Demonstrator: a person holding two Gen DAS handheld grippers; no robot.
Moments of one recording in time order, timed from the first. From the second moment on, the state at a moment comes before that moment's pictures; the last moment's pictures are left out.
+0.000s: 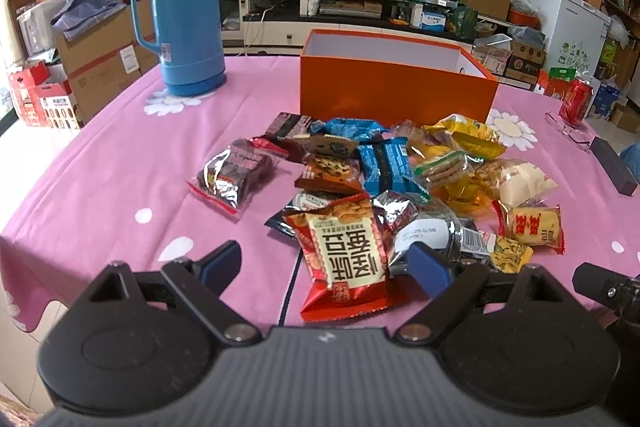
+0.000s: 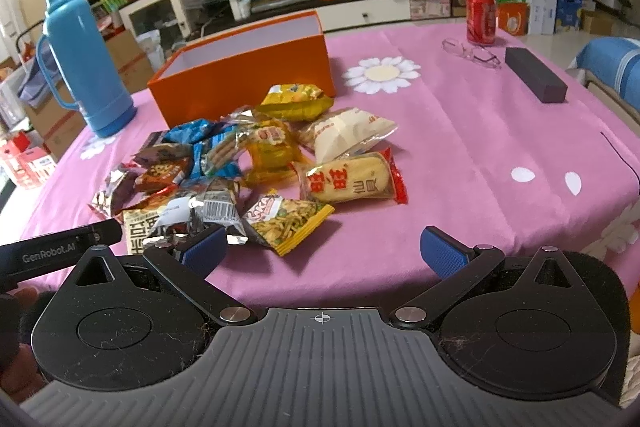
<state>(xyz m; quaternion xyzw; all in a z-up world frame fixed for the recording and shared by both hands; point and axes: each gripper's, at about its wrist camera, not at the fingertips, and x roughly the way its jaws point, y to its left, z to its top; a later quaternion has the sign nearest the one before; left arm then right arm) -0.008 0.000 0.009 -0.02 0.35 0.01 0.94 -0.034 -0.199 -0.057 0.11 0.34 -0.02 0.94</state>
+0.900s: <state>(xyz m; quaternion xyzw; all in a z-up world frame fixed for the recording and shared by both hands) -0.006 -0.002 0.005 -0.02 0.36 0.00 0.93 -0.030 -0.200 -0.069 0.11 0.36 -0.02 0.93</state>
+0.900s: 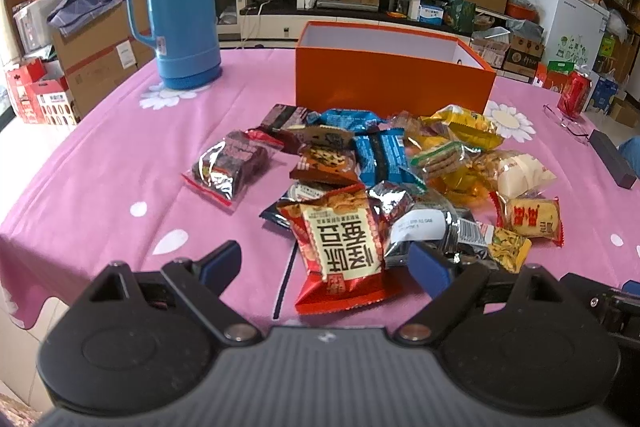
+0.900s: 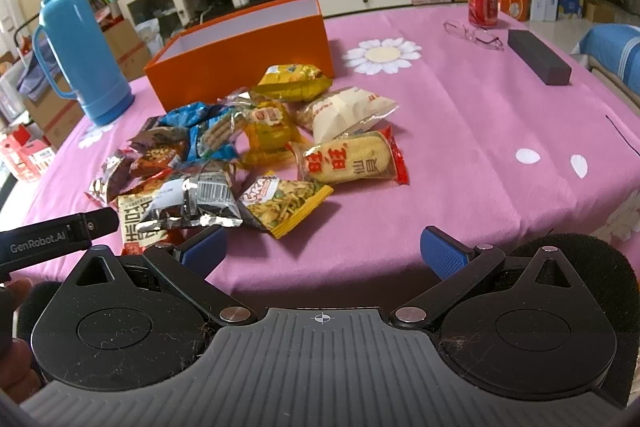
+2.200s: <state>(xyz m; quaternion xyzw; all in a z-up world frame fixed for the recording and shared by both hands) 0.010 -0.004 -0.019 -0.02 0.39 0.01 0.92 -0.017 -0.202 -0.089 0.12 0.38 -0.02 0.92</state>
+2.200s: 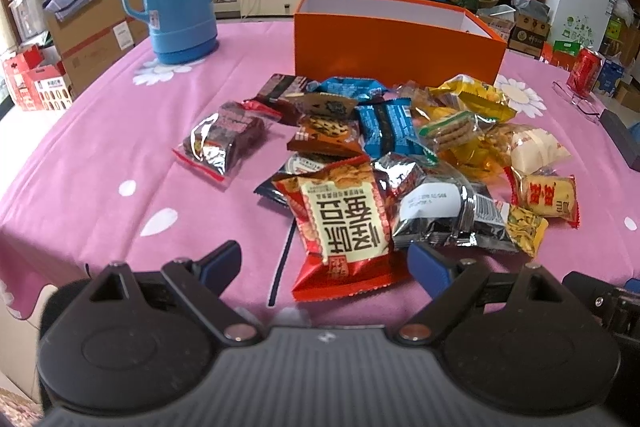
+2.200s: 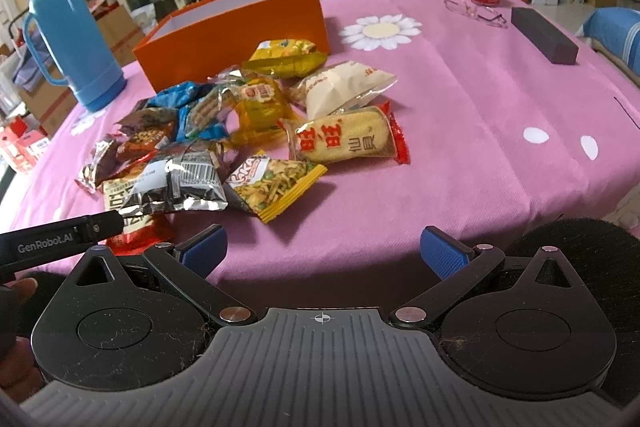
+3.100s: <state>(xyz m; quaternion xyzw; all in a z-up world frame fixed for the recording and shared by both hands) 0.124 -0.019 -0.056 0.04 0.38 -0.04 0.92 0.115 -0.180 -0.109 -0.01 0.39 0.00 0.92</state>
